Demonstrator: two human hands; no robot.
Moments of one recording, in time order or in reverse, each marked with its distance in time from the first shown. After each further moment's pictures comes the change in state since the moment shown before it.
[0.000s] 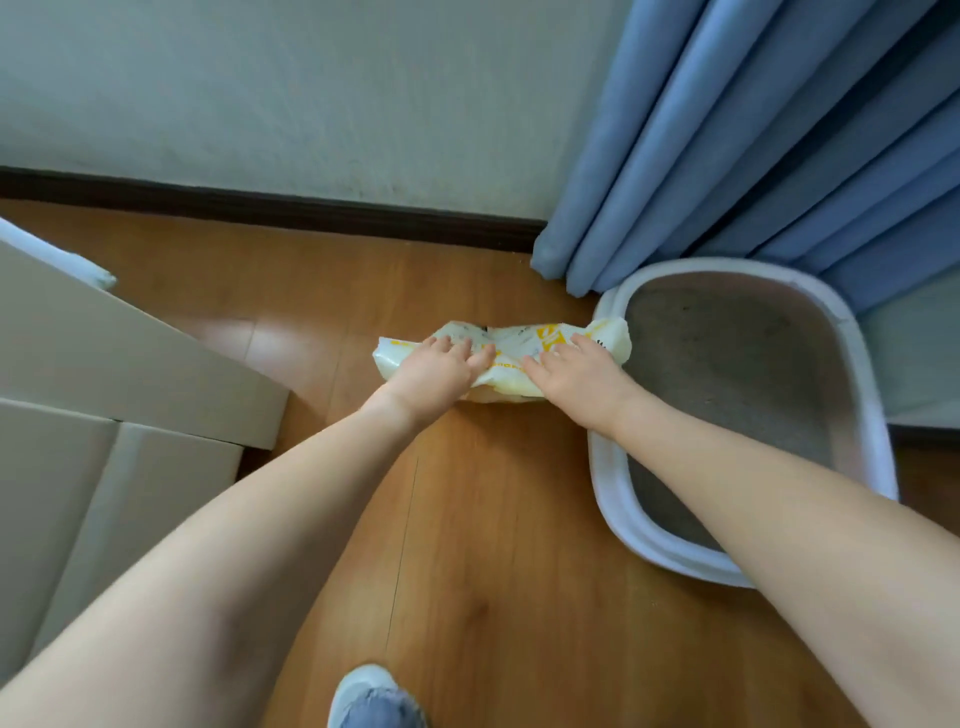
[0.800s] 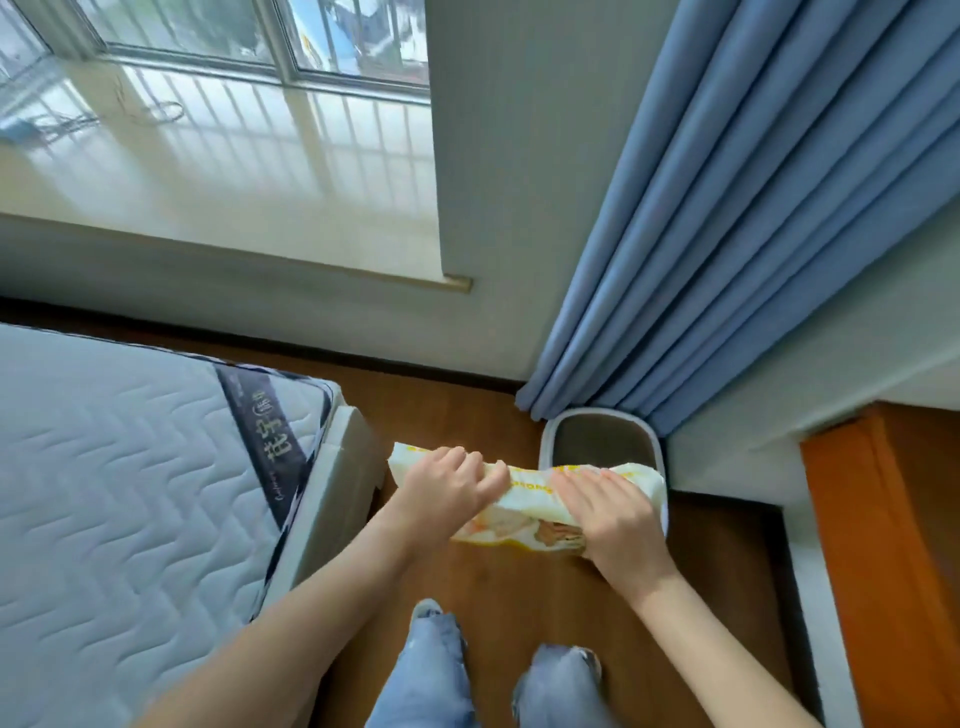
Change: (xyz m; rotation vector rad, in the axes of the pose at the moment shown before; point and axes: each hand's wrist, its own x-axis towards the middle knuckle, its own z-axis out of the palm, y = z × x) left_hand -0.419 -0.006 -0.544 -0.033 0.576 0.167; right_hand -0.181 -0.025 -0.663 0.250 0.471 0.278
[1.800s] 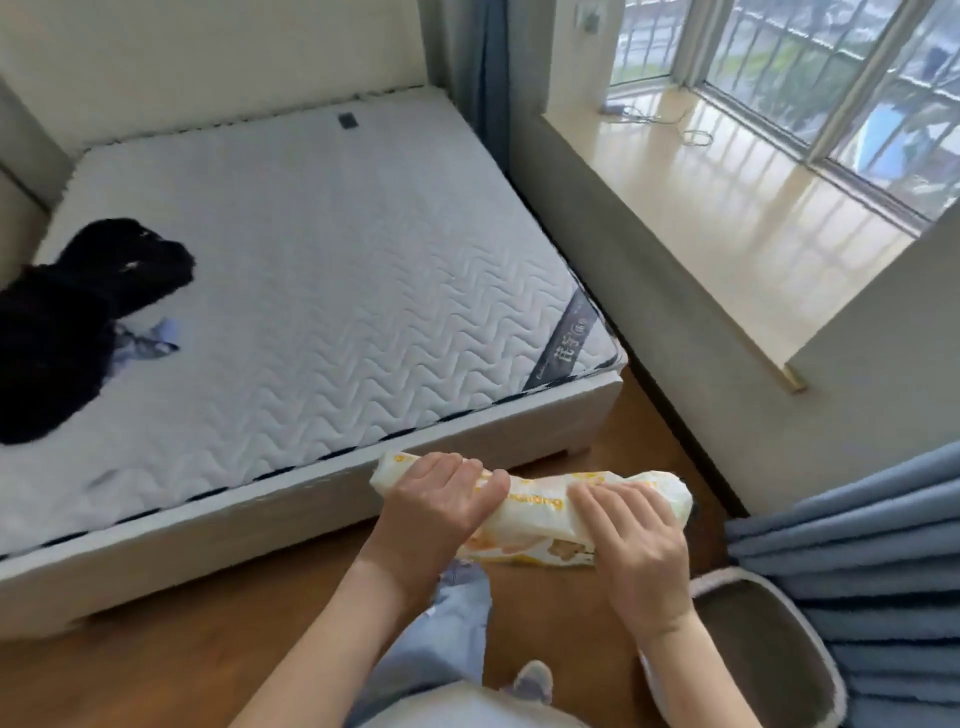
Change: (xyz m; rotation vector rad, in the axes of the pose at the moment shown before) left_hand -0.147 0.274 -0.181 0.473 0.230 -1.115; right_hand -0.020 -0.097 -0.127 0.670 0.128 -0.773
